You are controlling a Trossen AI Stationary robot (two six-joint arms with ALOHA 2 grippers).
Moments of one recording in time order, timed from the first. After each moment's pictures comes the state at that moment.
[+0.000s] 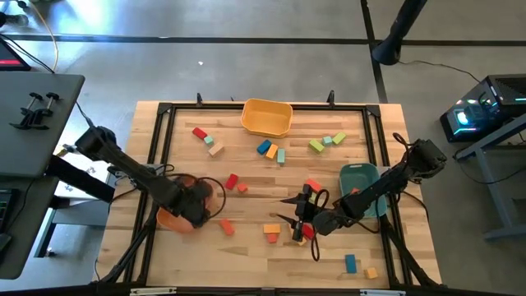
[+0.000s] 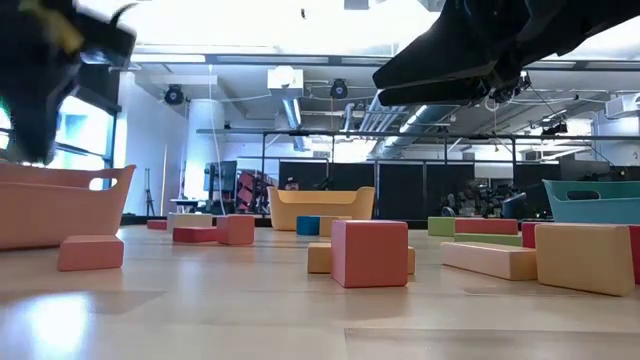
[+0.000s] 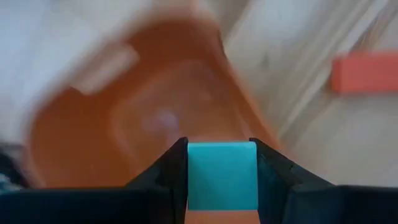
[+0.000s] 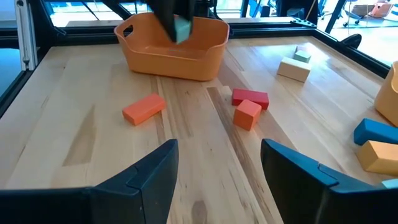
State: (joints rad) left arm -0.55 1.41 0.91 -1.08 -0.22 -1.11; right arm 0.55 1.65 0.77 0.40 0.72 0.29
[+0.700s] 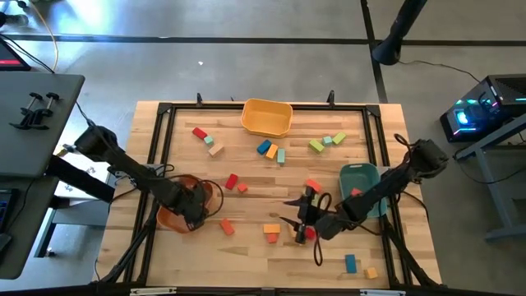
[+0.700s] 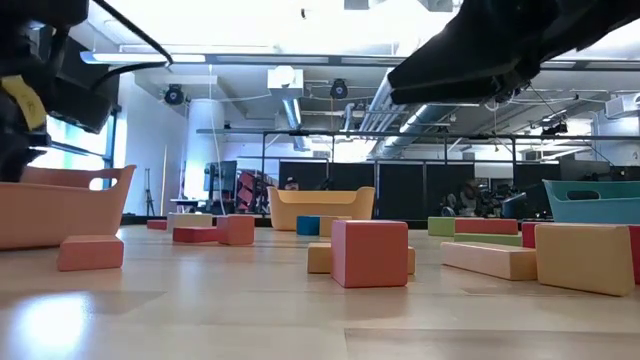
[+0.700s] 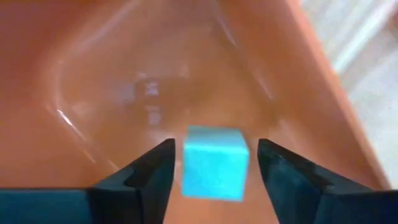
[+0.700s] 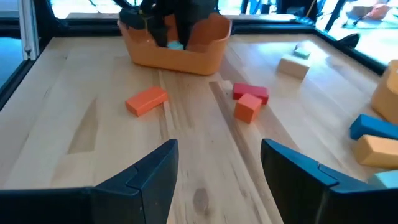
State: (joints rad) left arm -0.54 1.39 0.71 -0.87 -0.06 -1.08; right arm 0.59 1.63 0.77 0.35 0.76 0.31
